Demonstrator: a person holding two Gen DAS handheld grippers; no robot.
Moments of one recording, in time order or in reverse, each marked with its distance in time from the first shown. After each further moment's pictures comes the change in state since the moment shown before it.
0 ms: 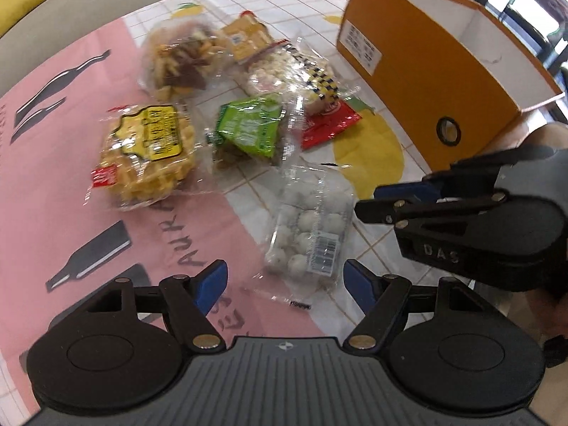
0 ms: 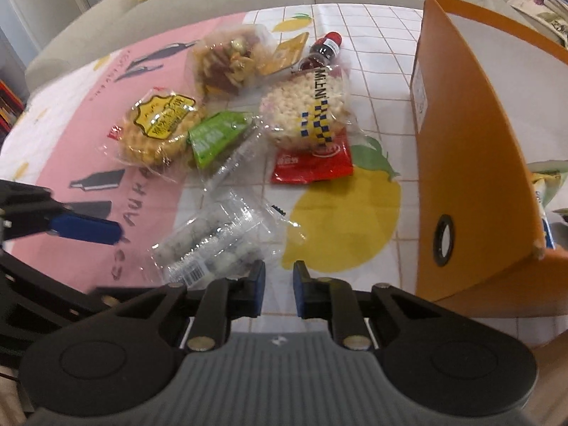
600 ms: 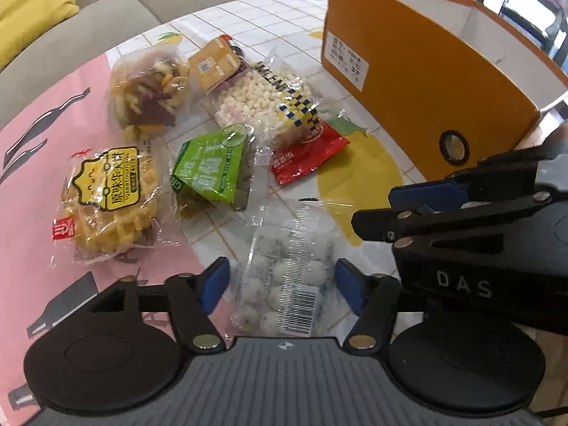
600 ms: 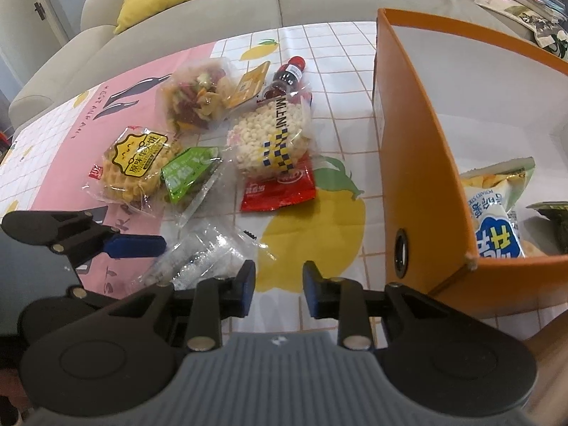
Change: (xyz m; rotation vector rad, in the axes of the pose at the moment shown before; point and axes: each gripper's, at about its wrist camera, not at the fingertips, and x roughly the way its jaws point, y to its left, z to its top) left arm 0.029 -0.026 0.016 0.035 -0.103 0.070; right arm -0.011 -0.011 0.002 0.062 -0.068 -0.045
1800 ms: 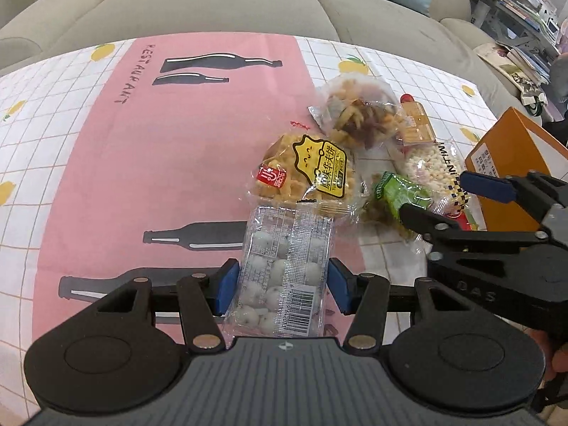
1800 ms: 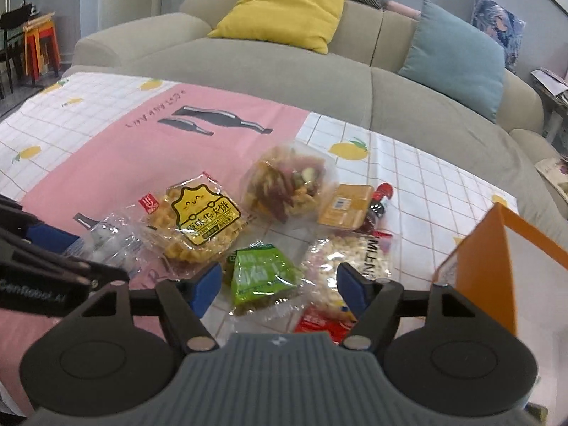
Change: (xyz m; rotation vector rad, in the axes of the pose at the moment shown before) left arm -0.059 0.105 -0.040 -0.507 -0.082 0.119; right arm 0.017 0.083 0.042 -0.473 -0.203 -0.015
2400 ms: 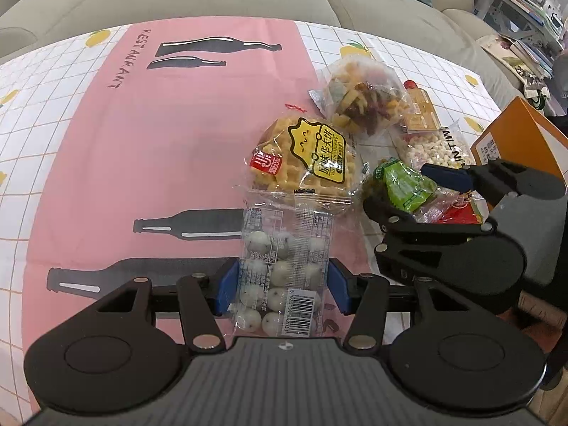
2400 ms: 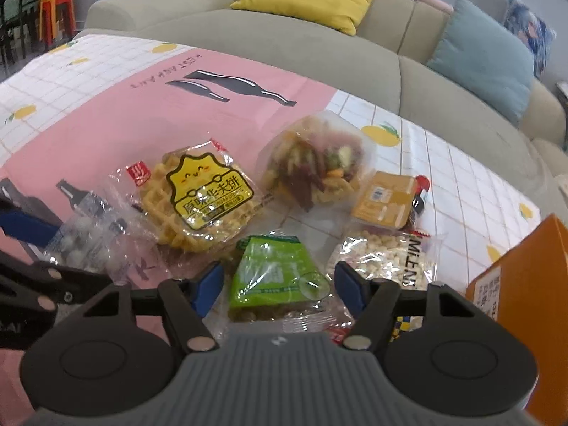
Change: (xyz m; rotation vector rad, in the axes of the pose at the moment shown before) left arm 0.011 0.000 0.000 -0.008 0.042 -0.007; right arm 0.044 0.015 -0.006 -0.106 0.044 0.008
